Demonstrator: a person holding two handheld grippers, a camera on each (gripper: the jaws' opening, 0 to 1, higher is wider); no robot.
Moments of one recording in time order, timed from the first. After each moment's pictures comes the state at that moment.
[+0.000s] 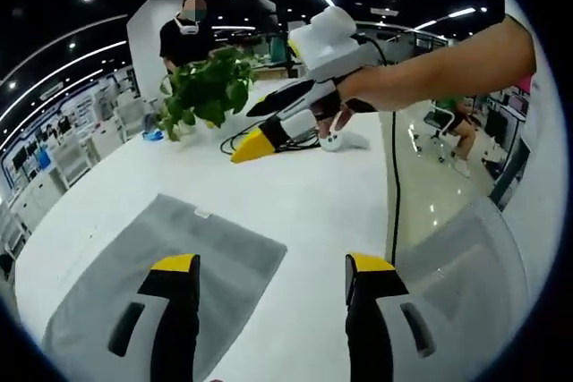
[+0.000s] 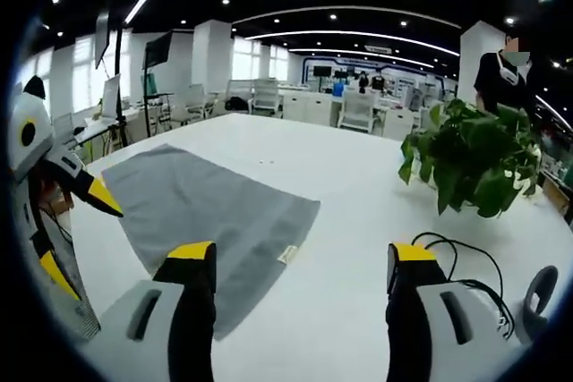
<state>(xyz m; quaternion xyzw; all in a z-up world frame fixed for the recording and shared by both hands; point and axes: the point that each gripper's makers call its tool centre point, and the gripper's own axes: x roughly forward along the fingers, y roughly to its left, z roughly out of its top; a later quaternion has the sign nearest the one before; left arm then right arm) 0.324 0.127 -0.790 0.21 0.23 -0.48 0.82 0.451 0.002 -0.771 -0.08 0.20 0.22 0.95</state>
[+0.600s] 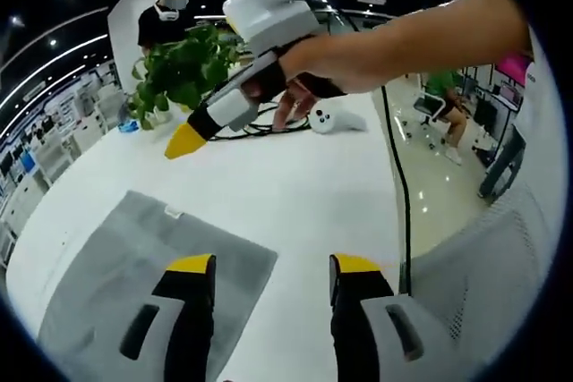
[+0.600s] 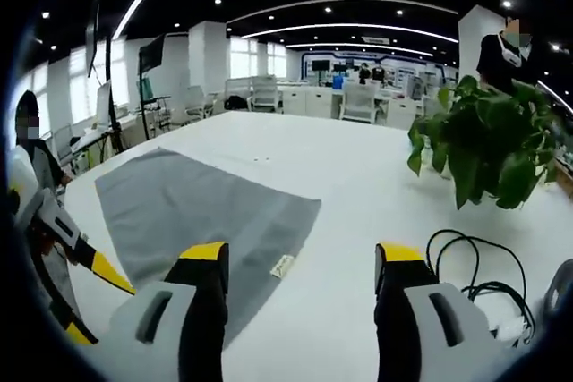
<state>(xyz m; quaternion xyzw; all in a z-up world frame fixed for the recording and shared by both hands) 0.343 0.087 -0.839 0.23 0.25 -0.50 0.80 0.498 0.011 -0.799 -0.05 0.22 0.23 0.95</state>
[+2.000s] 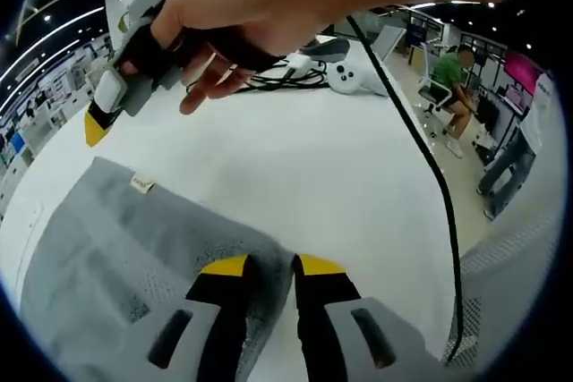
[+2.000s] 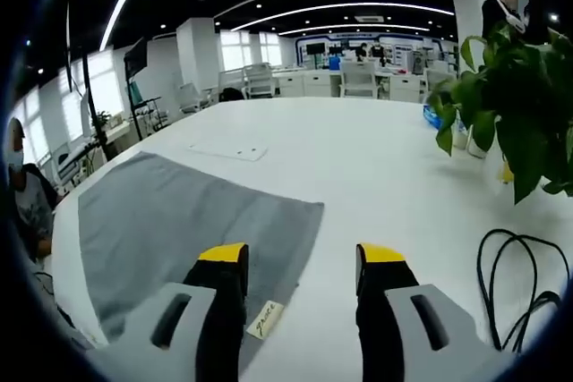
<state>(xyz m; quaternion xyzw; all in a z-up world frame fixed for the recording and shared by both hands) 0.377 0.061 -0.914 0.23 0.32 -0.50 0.77 0.598 0.047 -0.860 -0.02 0.26 0.23 0.94</state>
